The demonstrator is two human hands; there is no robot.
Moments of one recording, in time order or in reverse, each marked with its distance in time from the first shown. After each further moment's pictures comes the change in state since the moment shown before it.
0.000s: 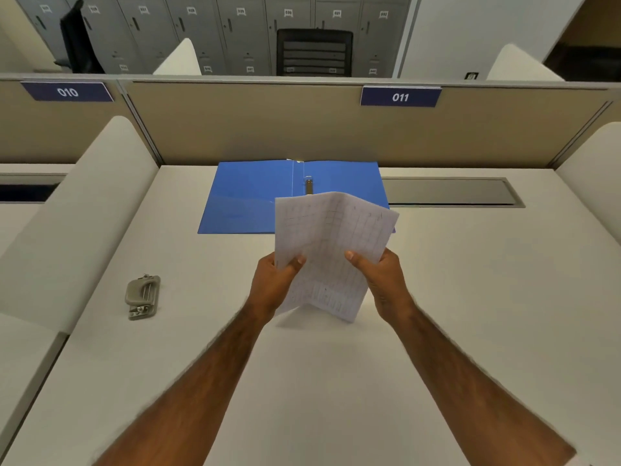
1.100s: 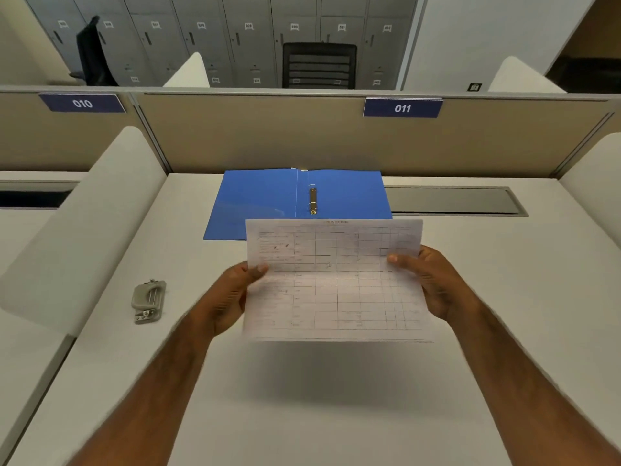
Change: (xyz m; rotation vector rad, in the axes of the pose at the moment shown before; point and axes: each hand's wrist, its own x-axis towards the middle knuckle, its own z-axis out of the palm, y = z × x) left_hand 0.005 -0.009 -0.077 -0.265 -0.303 -0.207; right_hand 0.010 -0.037 -0.073 0.071 -0.173 0.208
